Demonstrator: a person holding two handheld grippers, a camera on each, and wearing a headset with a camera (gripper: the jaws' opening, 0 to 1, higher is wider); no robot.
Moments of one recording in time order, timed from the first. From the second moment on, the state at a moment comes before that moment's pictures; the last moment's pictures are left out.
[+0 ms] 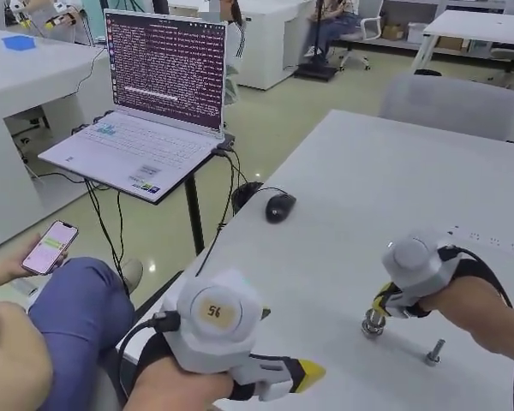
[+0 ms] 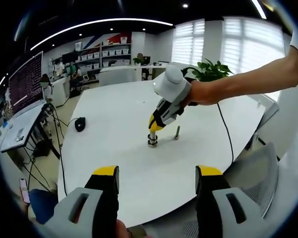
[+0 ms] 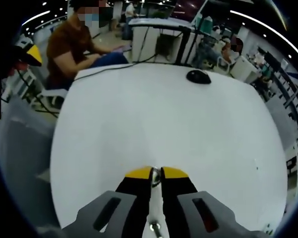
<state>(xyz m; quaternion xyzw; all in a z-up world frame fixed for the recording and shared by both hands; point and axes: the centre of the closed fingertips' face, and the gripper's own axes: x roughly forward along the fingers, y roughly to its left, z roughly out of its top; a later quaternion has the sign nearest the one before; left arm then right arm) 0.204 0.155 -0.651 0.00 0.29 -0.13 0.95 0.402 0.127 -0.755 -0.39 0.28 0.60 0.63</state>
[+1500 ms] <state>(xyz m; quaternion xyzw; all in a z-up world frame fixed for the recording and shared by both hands) 0.230 0.131 -0.687 -0.03 0.30 -0.14 0.94 0.325 -0.024 -0.783 -0.15 0.36 0.54 0.74</state>
